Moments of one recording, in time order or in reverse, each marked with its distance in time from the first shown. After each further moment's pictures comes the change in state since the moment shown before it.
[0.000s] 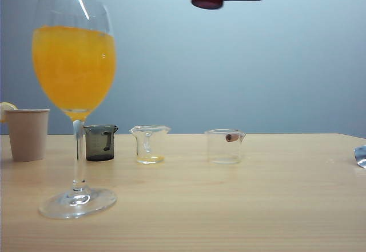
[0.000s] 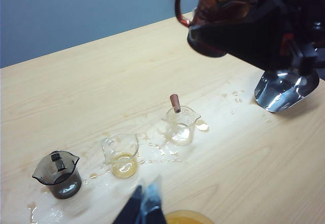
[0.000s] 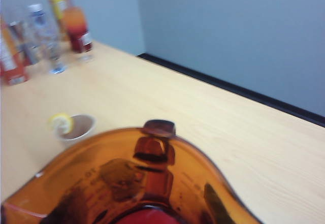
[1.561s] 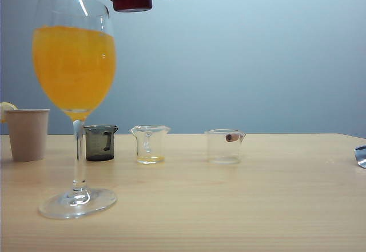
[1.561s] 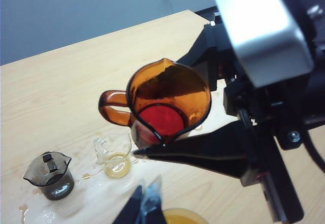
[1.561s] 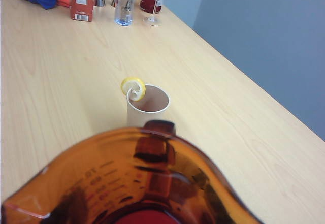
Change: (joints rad) left arm 0.000 0.000 0.000 -0.005 0.029 0.000; right arm 0.288 0.131 0.090 -0.069 0.092 -0.299
